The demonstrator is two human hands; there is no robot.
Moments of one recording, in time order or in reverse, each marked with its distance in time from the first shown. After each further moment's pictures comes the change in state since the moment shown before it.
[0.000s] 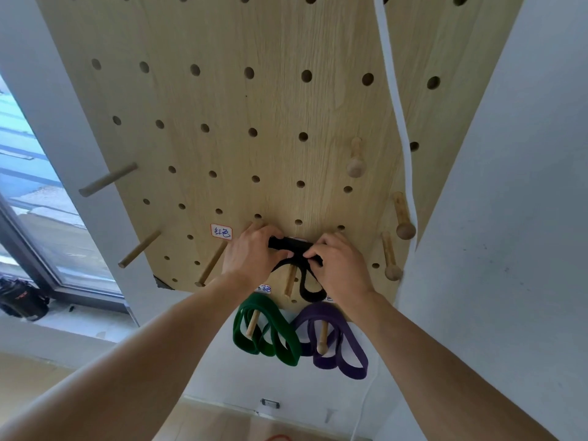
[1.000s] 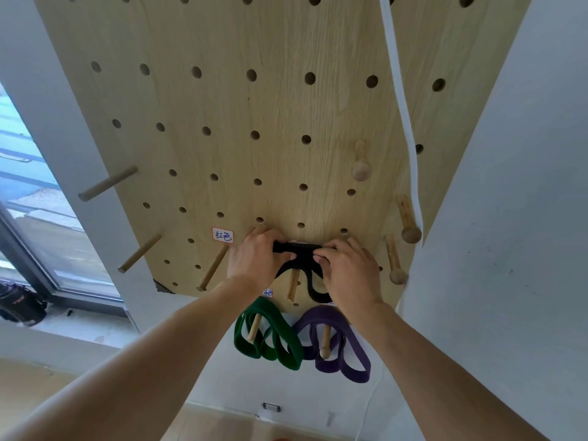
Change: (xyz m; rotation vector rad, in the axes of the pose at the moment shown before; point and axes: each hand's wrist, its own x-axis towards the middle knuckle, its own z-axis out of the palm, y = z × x) left_hand 0.000 0.008 -0.003 0.024 -0.027 -0.042; right_hand -0.007 0.001 -0.003 -0.193 0.080 0.069
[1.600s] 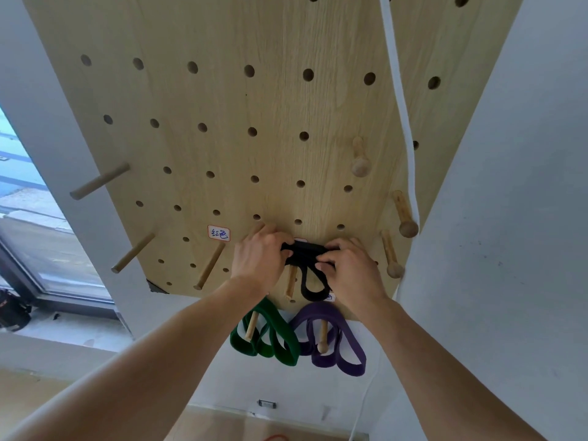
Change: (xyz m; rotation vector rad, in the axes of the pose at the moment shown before) left_hand -0.004 0.007 0.000 0.087 0.020 0.140; right_hand -0.001 0.003 -0.018 0.110 -0.317 0.142
